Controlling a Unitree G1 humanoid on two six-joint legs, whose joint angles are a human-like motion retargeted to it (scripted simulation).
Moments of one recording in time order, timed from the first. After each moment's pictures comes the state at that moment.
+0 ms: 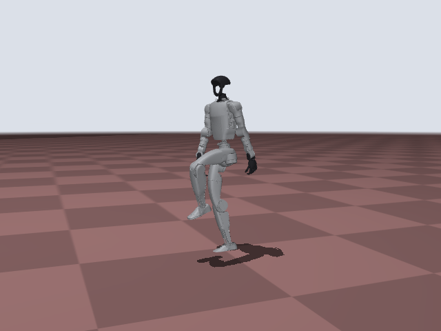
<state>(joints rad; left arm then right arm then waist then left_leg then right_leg) 0.28 0.08 0.23 1.63 0.35 0.01 -0.24 -0.16 -0.09 0.20 1.34 -0.34 0.00 0.36 0.19 -0.21 0.02 -1.38 0.30 0.45 1.73 -0.11 0.21 -0.12 -0.05 0.03 0.24 -0.13 -0.14</state>
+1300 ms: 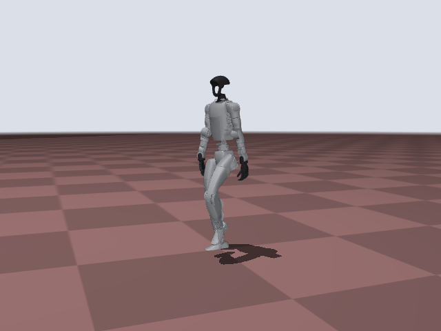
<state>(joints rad) 0.13 0.09 0.32 1.59 0.12 -0.02 -0.16 -0.14 -0.15 0.12 1.44 -0.39 0.04 0.37 -0.01 -0.09 0.03 -0.77 0.24 0.42 1.37 0.04 0.18 -0.07 -0.03 -0.13 0.13 -0.08 -0.09</state>
